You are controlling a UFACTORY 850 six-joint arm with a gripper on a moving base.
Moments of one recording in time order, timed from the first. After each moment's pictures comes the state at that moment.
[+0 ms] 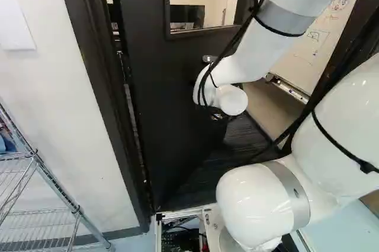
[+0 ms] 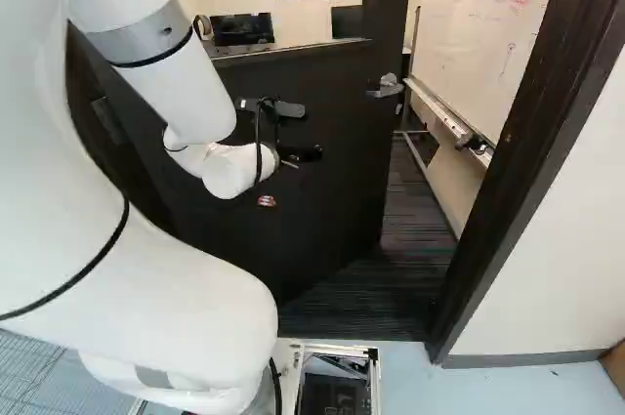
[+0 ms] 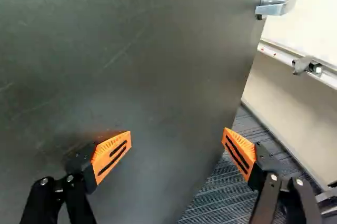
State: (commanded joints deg) arm 4.6 9.2 -17.4 16.7 45.1 0.0
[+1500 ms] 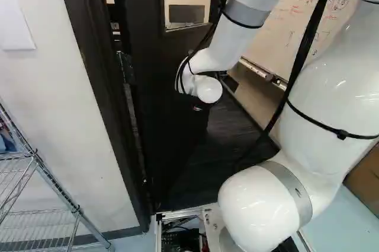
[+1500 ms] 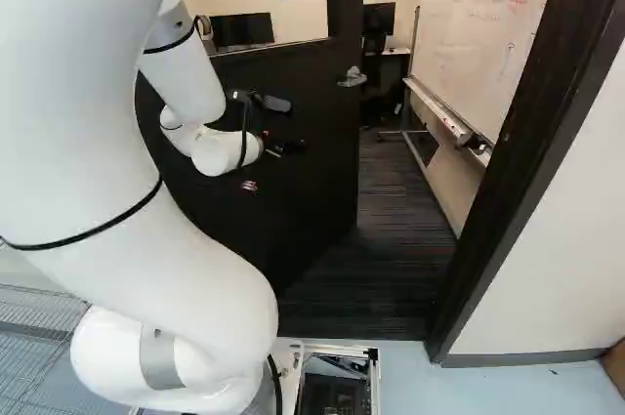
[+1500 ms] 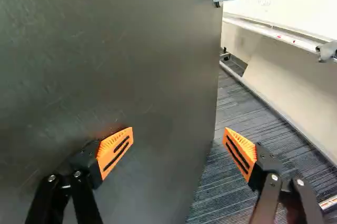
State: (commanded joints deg) arm 13.9 -1.5 -27.8 25.4 45.1 0.0
